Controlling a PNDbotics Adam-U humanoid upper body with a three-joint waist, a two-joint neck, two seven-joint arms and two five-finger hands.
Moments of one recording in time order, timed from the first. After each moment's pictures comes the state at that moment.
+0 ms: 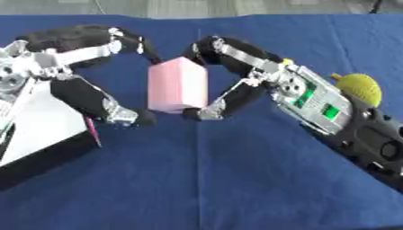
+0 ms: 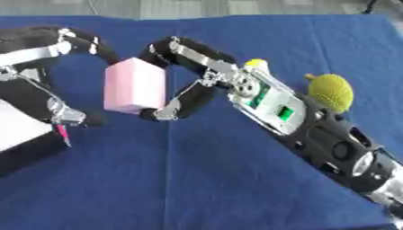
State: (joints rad) left arm -1.02 0.23 -0.51 -1.50 -0.48 -0.12 -0.72; right arm -0.40 -0.71 0.35 -1.98 -0.07 0.08 0.15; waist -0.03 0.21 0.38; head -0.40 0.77
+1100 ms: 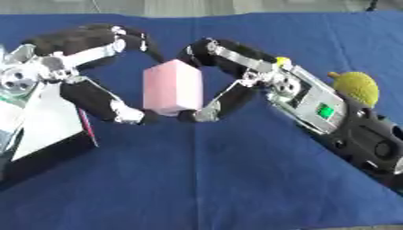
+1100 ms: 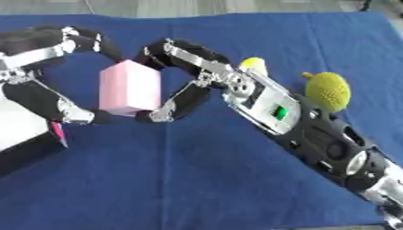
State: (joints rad) left arm -1.02 0.20 -0.52 -1.48 -0.51 -0.10 -0.65; right arm -0.40 -0.70 0.35 -1.98 -0.06 0.10 0.17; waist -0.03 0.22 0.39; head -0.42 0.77
